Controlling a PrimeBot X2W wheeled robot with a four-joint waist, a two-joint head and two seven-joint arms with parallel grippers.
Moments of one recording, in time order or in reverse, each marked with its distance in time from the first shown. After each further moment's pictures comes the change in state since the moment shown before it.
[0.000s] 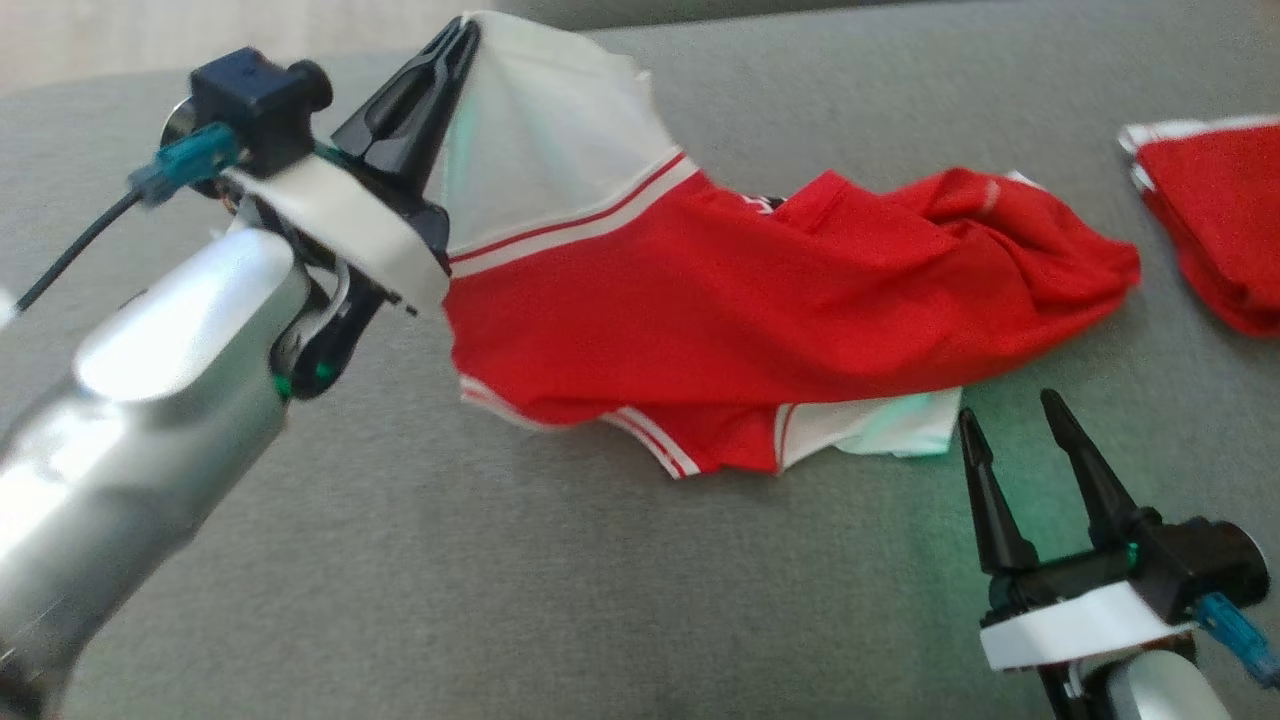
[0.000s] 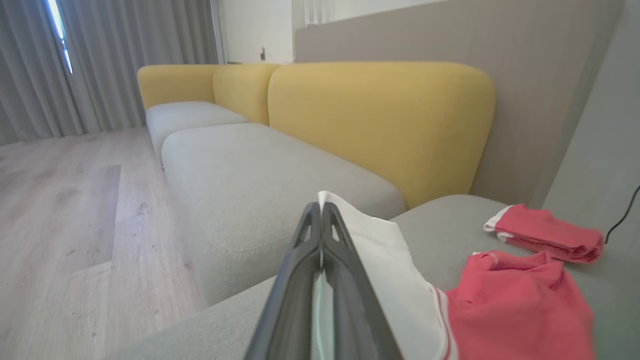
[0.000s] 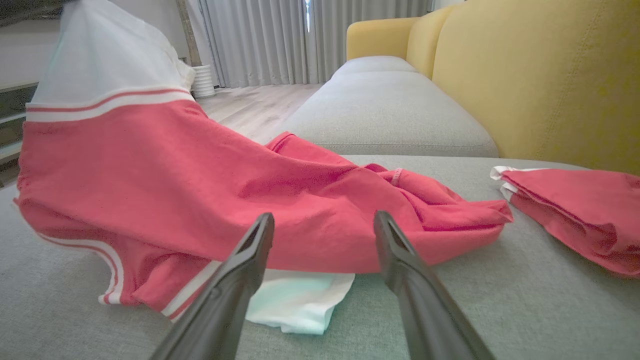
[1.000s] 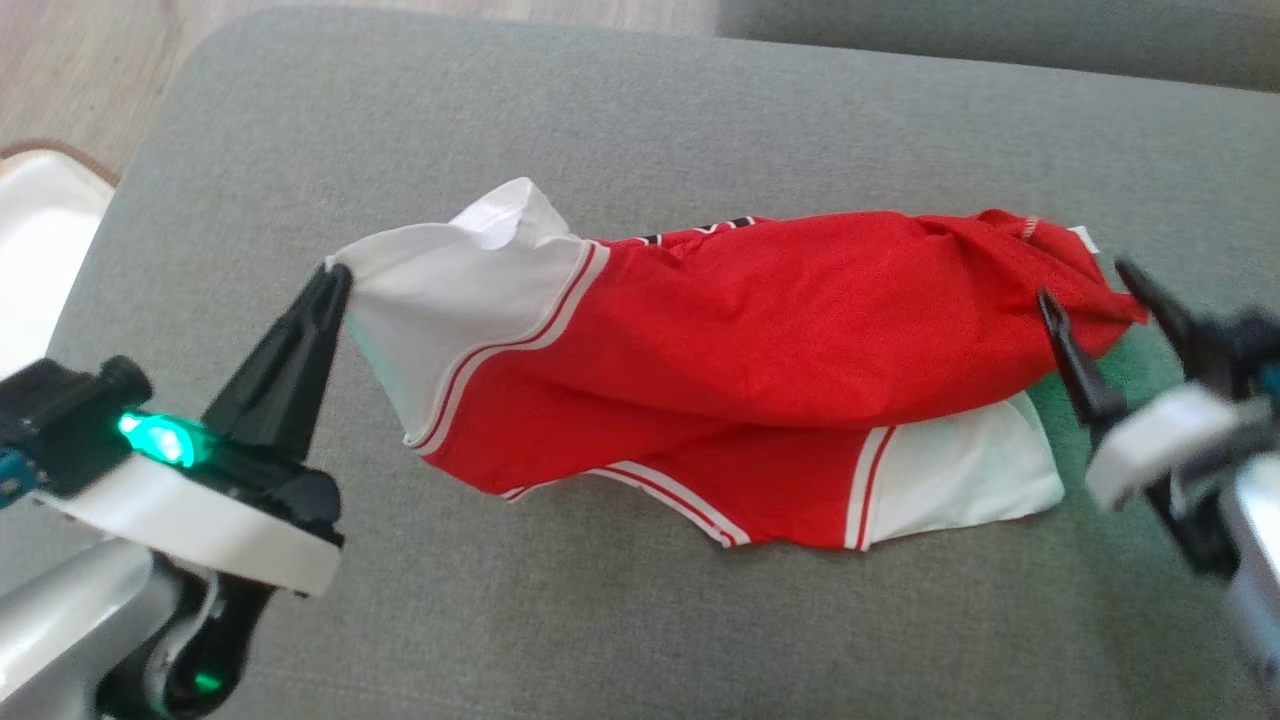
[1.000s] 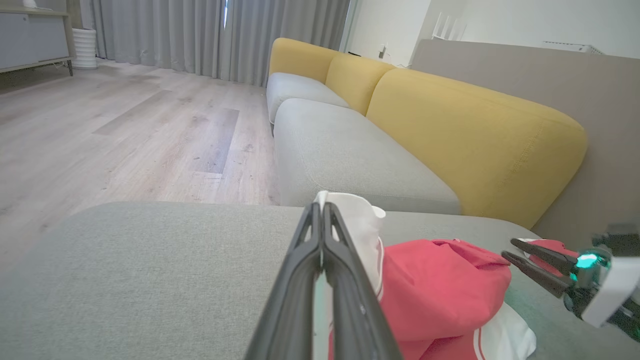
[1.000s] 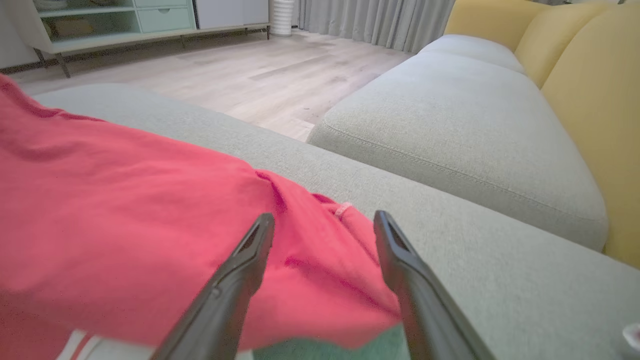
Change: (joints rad) left arm 0.534 0.474 0.193 -0.867 -0.173 0.341 -0.027; right arm -0.364 -0.321 0.182 0.312 0.161 0.000 0.132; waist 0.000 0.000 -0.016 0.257
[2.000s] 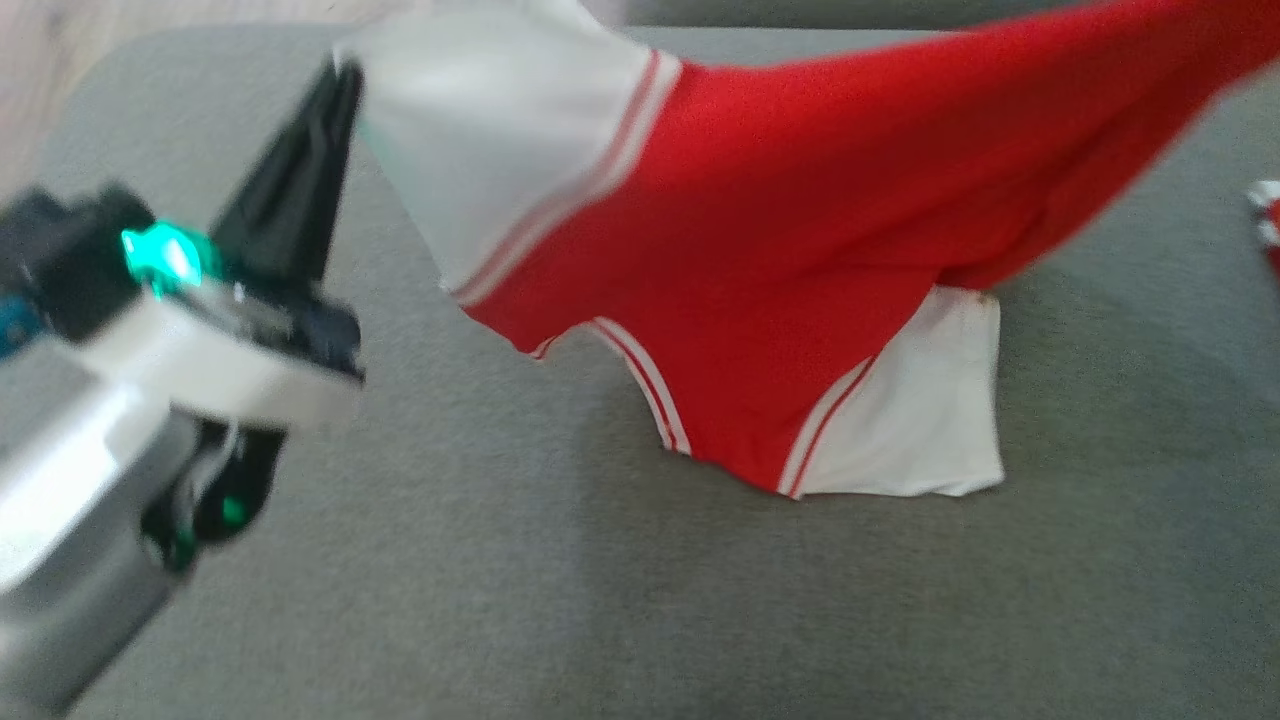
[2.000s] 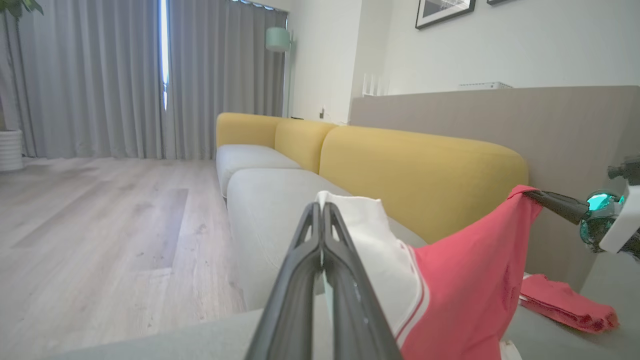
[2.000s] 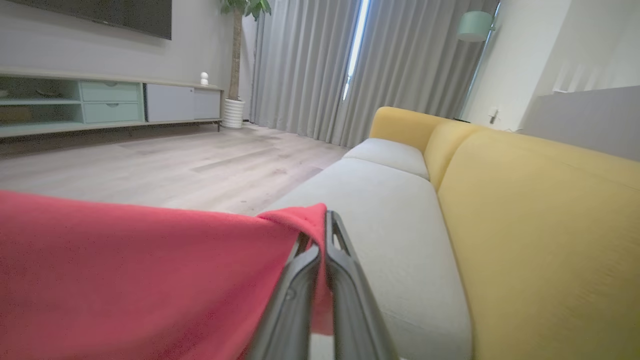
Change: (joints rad) left arm -0.215 -0.194 0.074 0.254 0.168 -0.157 0.000; right arm -0.464 -0.282 0.255 0.120 0.339 0.000 -0.128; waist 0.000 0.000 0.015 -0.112
